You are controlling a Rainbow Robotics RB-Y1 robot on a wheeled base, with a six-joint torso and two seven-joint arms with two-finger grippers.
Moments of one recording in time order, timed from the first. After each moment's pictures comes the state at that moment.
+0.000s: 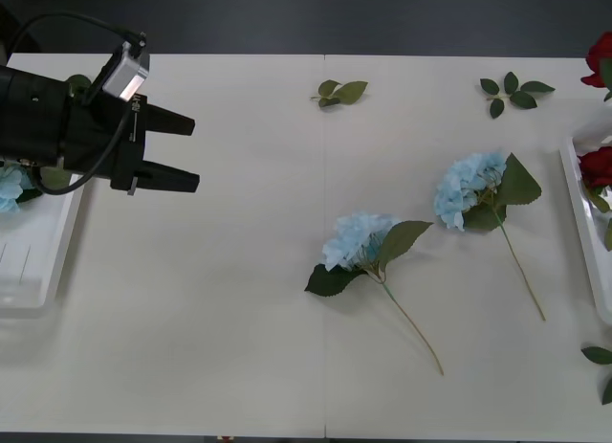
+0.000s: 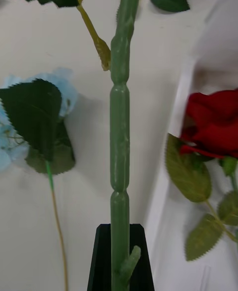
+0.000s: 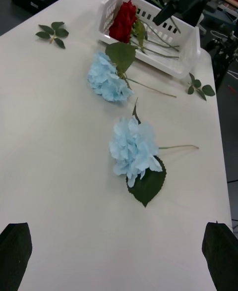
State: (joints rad) right arm -0.28 -1.44 0.53 -1.19 -2.44 0.74 2.56; left arm -0.49 0.84 -0.07 -1.64 1.81 1.36 -2.49
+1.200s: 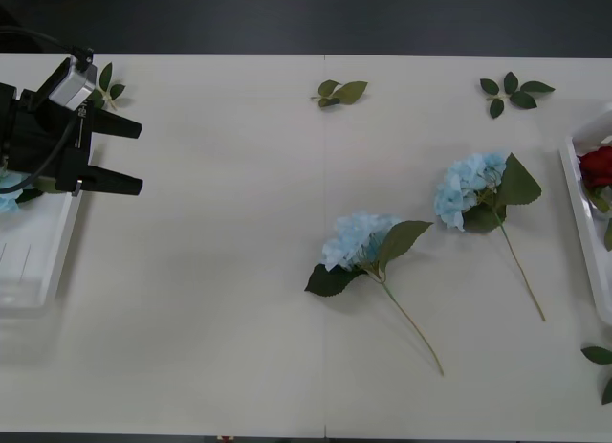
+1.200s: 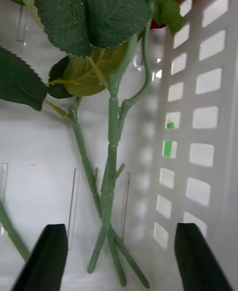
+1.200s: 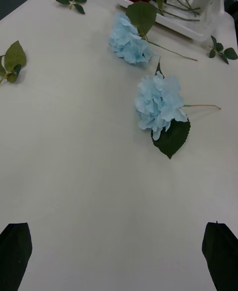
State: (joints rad) right arm -0.24 -1.31 0.53 -0.84 -2.03 0.48 2.56; left arm -0.49 0.93 -0.05 -1.48 1.81 1.43 -2.68
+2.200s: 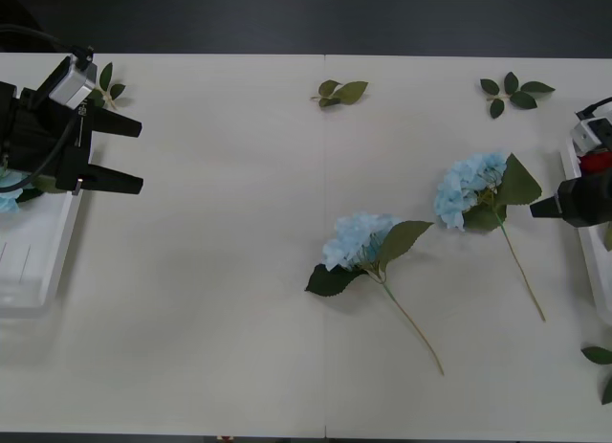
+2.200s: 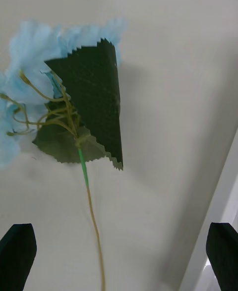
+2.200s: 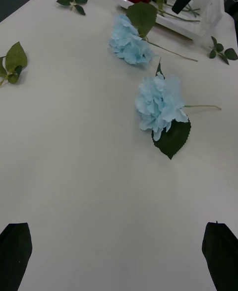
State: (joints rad) right arm -0.39 -1.35 0.53 -1.73 -1.21 0.87 1.39; left arm -0.50 0.93 -0.05 -1.48 1.81 1.43 -2.68
